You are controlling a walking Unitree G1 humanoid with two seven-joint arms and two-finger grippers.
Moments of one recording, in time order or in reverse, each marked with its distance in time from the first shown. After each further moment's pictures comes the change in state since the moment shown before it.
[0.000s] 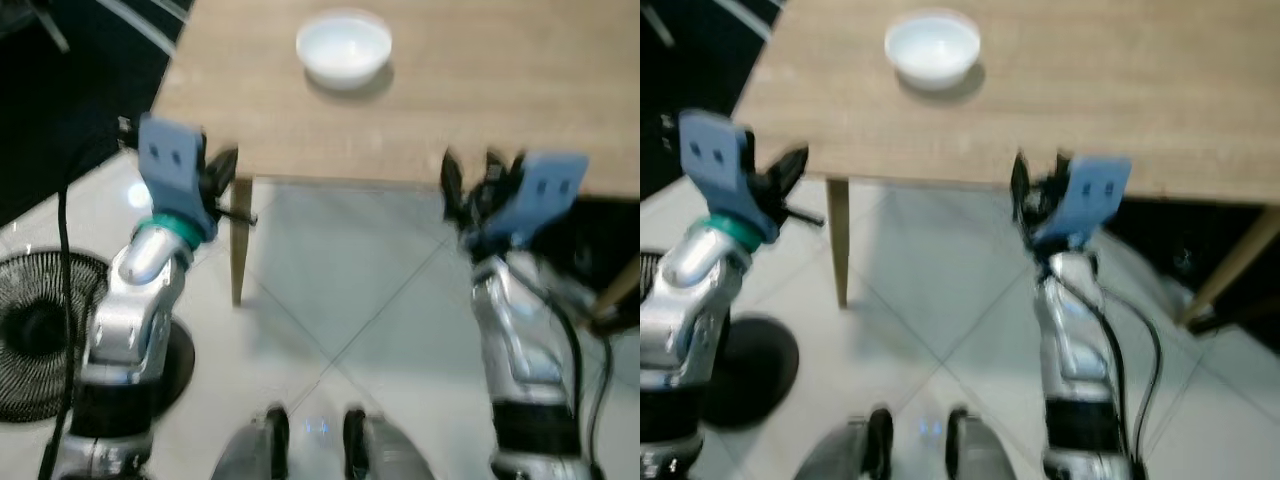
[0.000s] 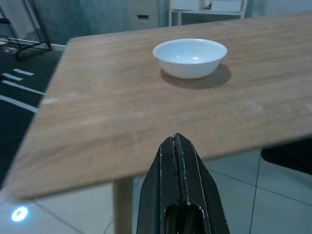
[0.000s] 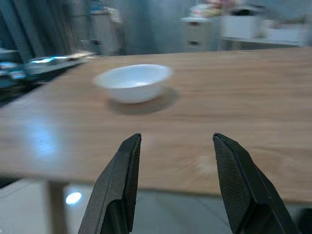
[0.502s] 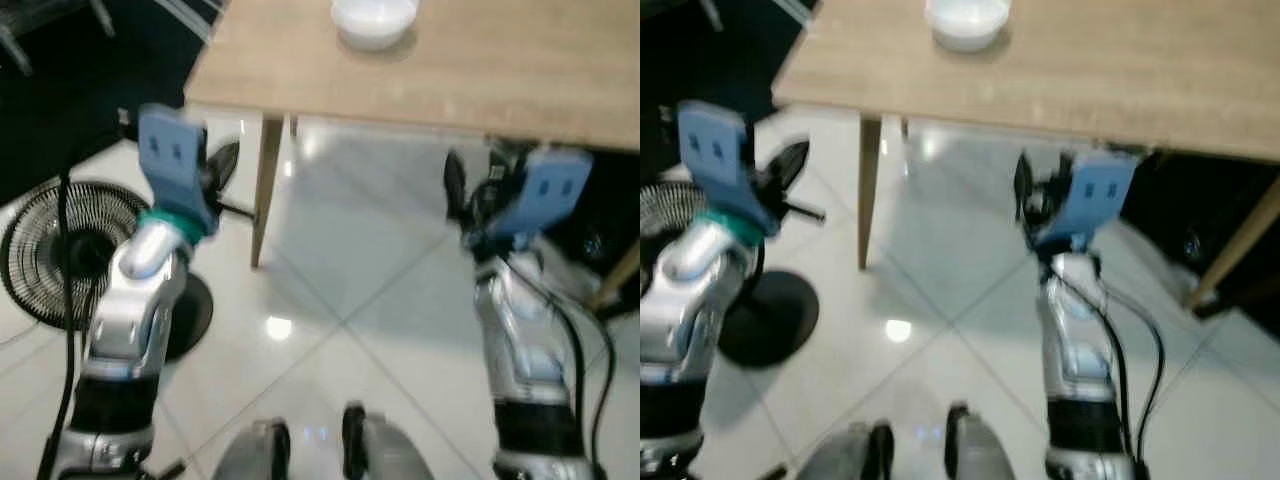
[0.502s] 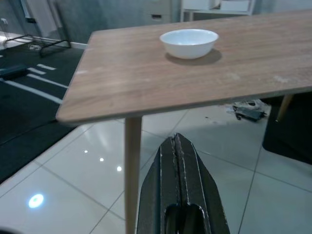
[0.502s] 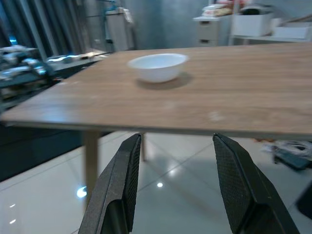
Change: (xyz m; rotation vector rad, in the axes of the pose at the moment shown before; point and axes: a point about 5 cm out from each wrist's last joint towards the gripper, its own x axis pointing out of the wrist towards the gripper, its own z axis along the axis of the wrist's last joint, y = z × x) left arm 0.002 0.000 0.001 -0.001 -0.009 -0.002; right arm -0.001 -0.004 0.000 -0.005 -0.002 -0.020
